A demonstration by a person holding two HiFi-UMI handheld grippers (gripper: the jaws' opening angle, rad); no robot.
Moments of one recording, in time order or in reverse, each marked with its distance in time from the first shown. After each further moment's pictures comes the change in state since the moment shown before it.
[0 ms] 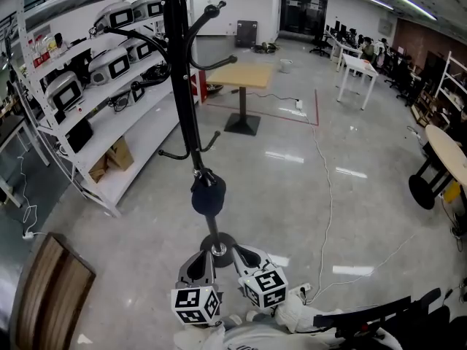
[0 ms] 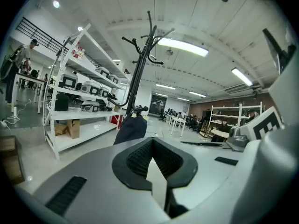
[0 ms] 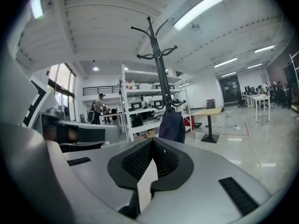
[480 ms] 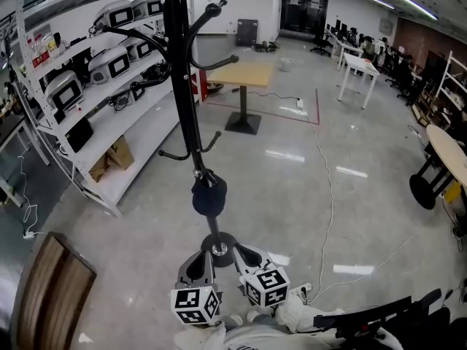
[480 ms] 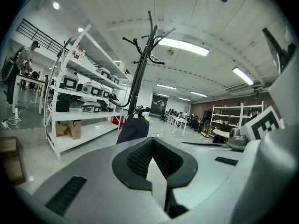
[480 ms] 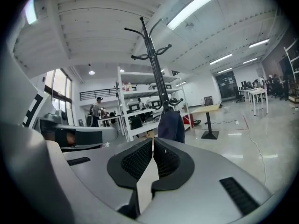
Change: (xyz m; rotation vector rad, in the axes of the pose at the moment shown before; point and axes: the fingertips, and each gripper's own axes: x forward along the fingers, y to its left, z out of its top) left arm 0.003 0.007 0.003 0.000 -0.003 0.012; right arm 0.007 -0.006 -0.001 0.079 -0.005 -0.013
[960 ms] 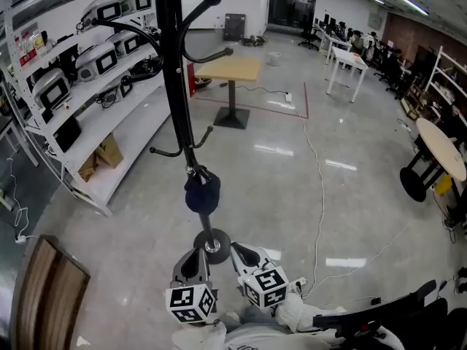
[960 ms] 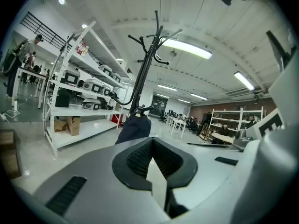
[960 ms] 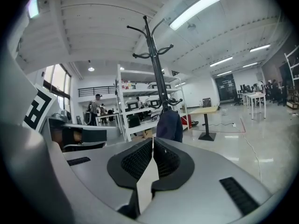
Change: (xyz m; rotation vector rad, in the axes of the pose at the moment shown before) left arm 0.007 0.011 -0.004 -0.041 0.001 -0.013; right arm -0.004 0.000 -0.001 -0.039 0.007 -0.029
